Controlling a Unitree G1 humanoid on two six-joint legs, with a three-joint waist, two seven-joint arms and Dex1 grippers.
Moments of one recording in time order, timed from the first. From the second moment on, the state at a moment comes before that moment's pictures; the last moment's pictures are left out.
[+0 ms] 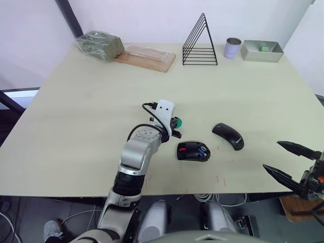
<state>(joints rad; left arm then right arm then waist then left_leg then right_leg) -0.48 0.16 -0.12 -0.25 -0.16 1.04 -0.22 0.49 -0.68 -0.59 -0.61 0.74 0.29 0.98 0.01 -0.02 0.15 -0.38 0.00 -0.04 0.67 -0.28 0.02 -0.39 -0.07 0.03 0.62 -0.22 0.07</state>
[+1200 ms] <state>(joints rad) -0.69 0.76 -0.17 -0.26 -0.45 0.72 -1.14 -0.63 -0.82 0.13 -0.26 1.95 1.03 -0.14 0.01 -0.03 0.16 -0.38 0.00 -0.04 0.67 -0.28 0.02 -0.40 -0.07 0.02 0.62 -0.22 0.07</state>
